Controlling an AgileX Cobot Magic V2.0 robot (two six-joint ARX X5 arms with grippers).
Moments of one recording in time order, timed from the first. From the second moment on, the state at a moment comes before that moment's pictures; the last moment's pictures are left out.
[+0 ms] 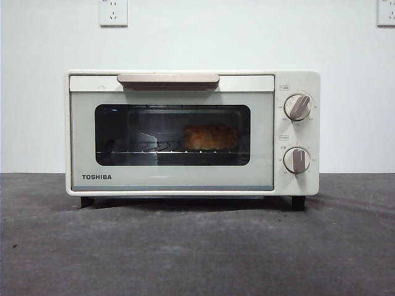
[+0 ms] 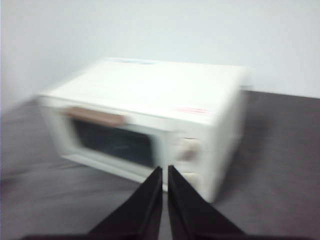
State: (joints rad) left arm 0.00 0.00 0.03 -0.18 -0.01 -0.07; right arm 0.42 0.31 0.74 -0.58 -0.06 0.12
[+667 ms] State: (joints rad) left arm 0.00 0.00 0.03 -0.18 -0.01 -0.07; right arm 0.04 0.01 0.02 -0.10 -0.05 -0.01
